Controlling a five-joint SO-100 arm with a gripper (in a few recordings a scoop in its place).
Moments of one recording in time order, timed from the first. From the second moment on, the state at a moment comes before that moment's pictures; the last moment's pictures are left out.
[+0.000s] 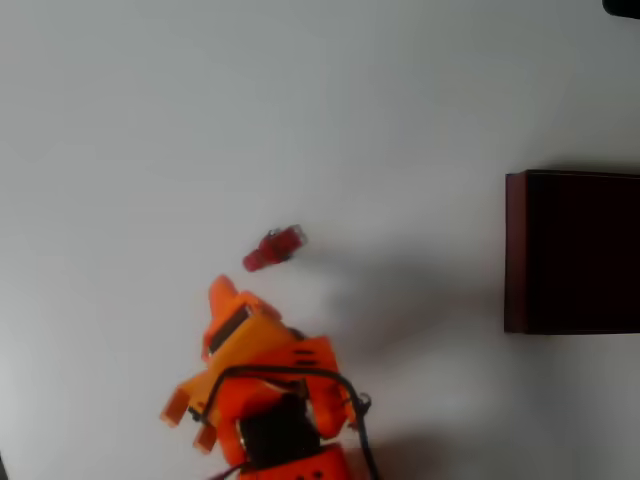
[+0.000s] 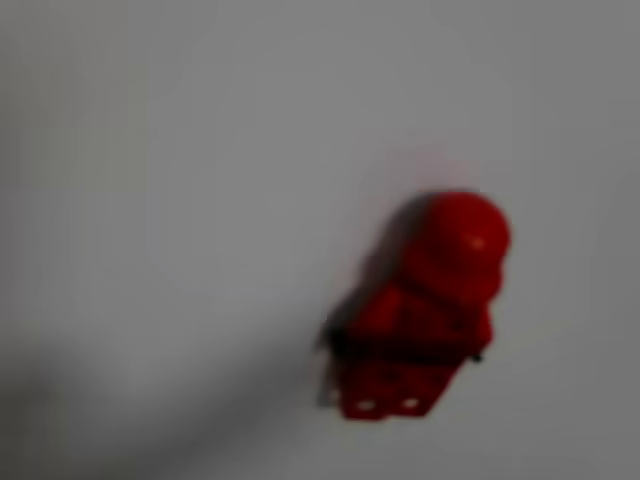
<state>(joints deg) -17.3 131.3 137.7 67.2 -33.9</state>
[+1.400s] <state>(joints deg) -10.7 99.4 125.9 53.5 -37.5</state>
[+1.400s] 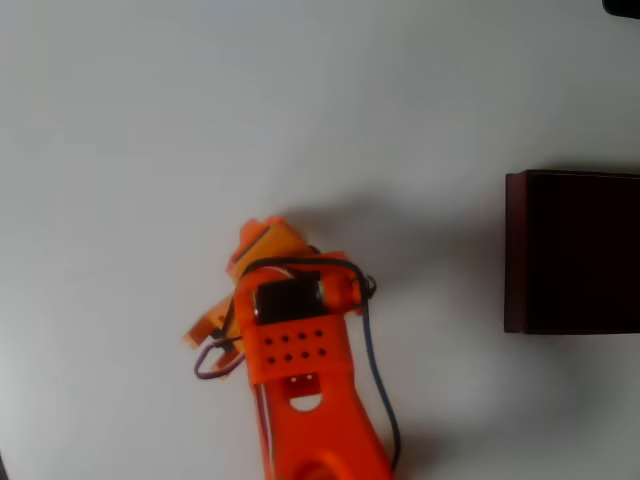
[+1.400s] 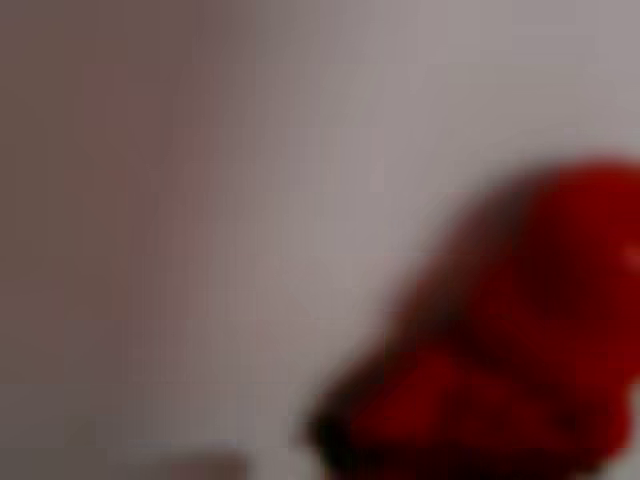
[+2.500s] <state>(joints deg) -8.3 93.1 122.1 52.5 -37.0</state>
